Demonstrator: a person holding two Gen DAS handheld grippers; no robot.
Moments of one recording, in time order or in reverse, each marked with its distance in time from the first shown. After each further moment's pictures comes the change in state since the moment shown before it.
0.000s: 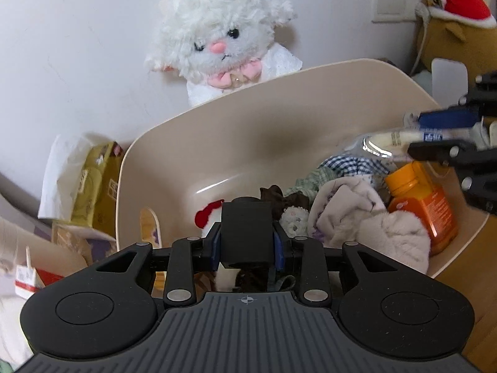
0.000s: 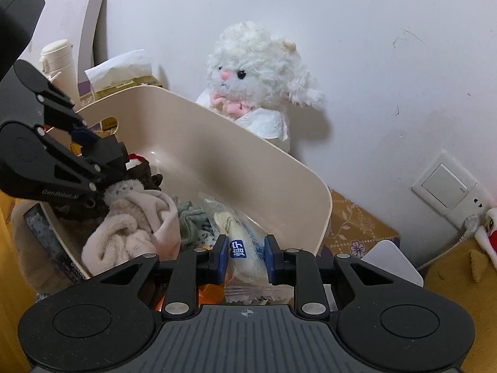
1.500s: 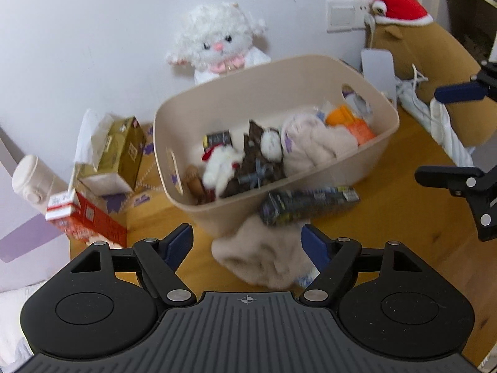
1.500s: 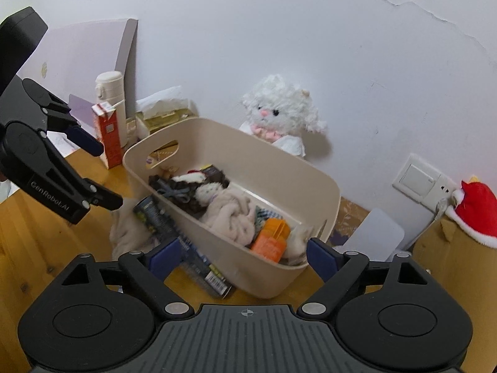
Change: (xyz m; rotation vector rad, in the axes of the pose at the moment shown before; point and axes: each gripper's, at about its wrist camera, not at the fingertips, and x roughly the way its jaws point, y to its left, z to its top) left arm -0.106 0.021 -0.106 0.092 -0.098 -0.148; right arm -0.124 0.082 -0.048 0.051 -0.110 -0.036
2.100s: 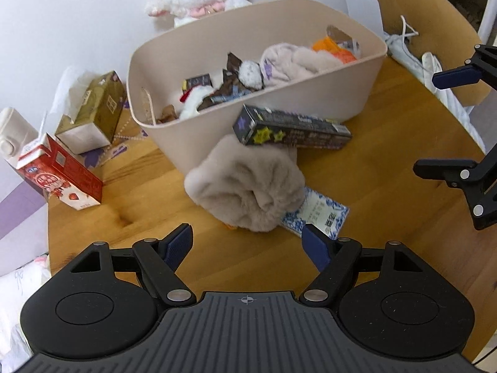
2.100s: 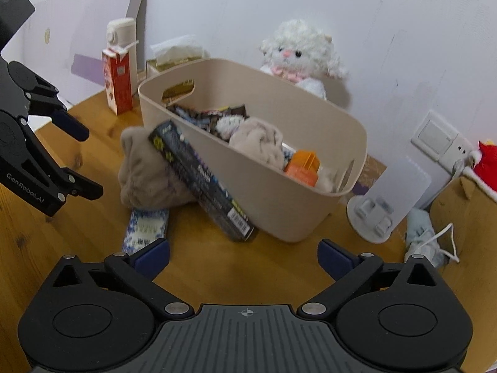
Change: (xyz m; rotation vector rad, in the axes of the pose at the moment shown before) left arm 0.029 -0.016 -0.054 0.041 0.086 -0.047; right arm 0.027 0.025 -0.049 -0.016 0.133 0.011
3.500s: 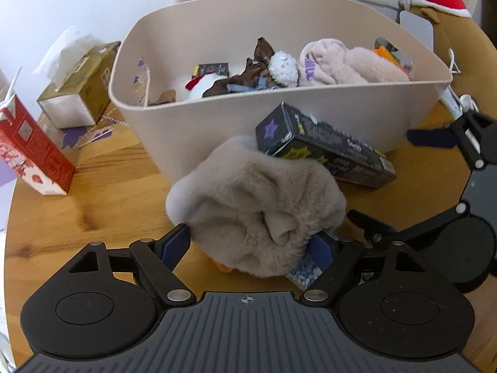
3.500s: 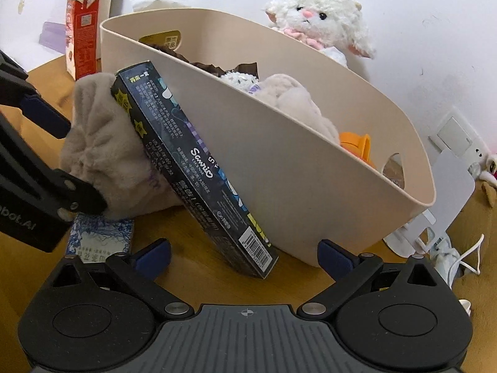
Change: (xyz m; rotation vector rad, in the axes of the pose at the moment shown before) left arm 0.070 0.011 0.017 -0.156 -0.040 -0.063; right arm 0.113 0.034 0.011 -0.023 0.028 -0.145
